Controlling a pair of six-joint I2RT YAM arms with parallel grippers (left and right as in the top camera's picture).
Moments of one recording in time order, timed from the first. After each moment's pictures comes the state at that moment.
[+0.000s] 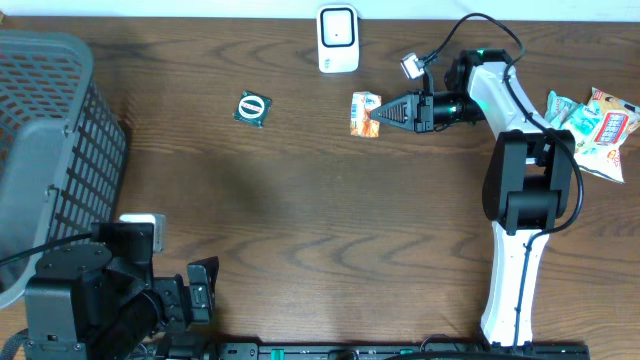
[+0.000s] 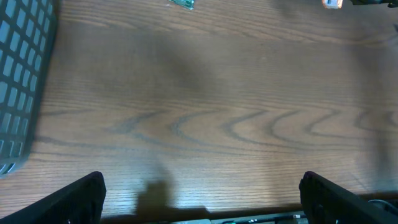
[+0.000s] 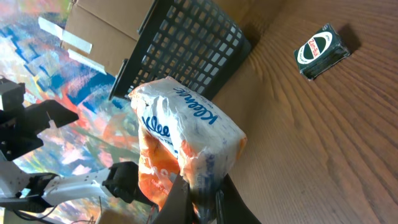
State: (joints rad) left arm -0.09 0.73 1.40 -1.56 0.14 -0.15; right arm 0.05 2.42 1.98 -1.58 -1.50 -1.06
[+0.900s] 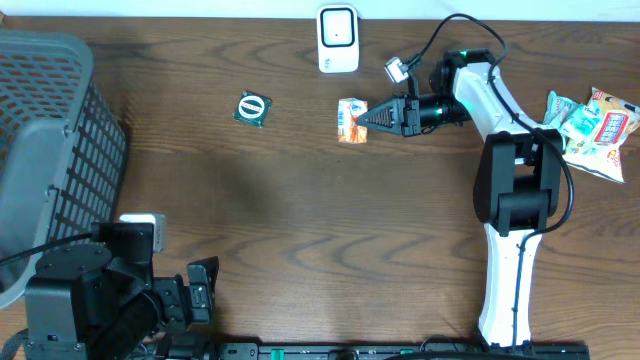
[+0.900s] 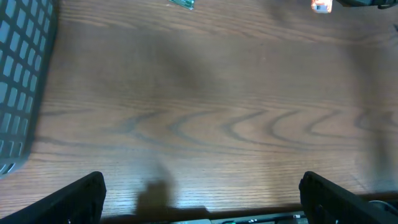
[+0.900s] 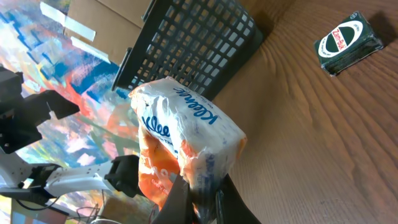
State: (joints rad) left arm -0.09 0.73 1.40 -1.56 0.14 -0.15; right arm 0.11 2.42 1.98 -1.58 -1.50 -1.06
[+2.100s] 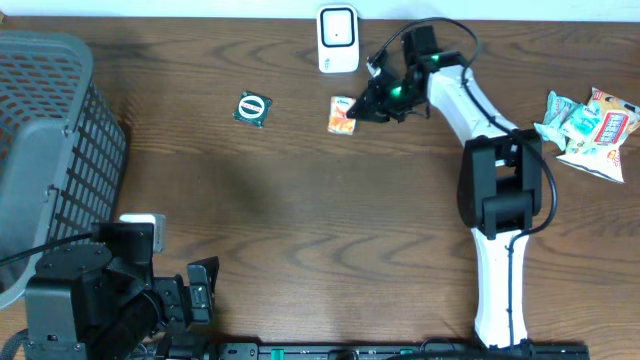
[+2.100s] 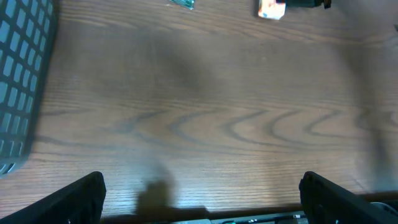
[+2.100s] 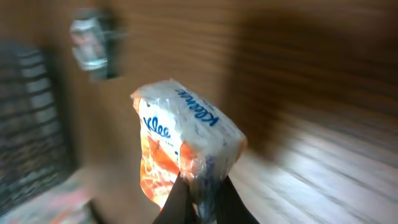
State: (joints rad) left arm -0.09 0.73 1.40 -1.56 0.14 -0.15; right arm 0.22 2.42 2.00 -0.88 -0.70 0.26
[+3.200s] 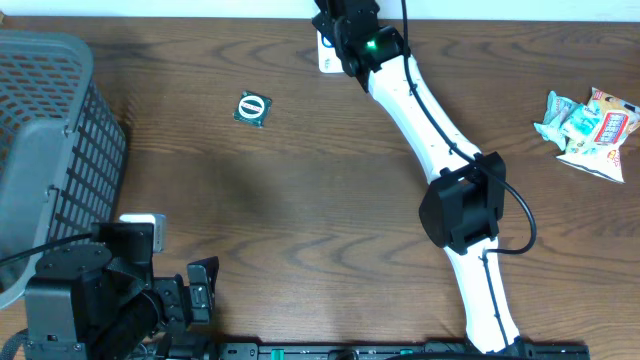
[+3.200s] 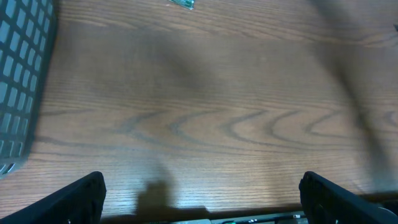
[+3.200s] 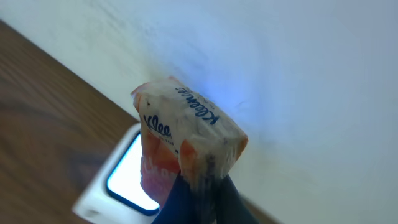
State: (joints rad) left arm -0.09 0.73 1.40 -1.56 0.14 -0.15; right arm 0.47 2.41 2.37 -0.42 0.31 -0.54
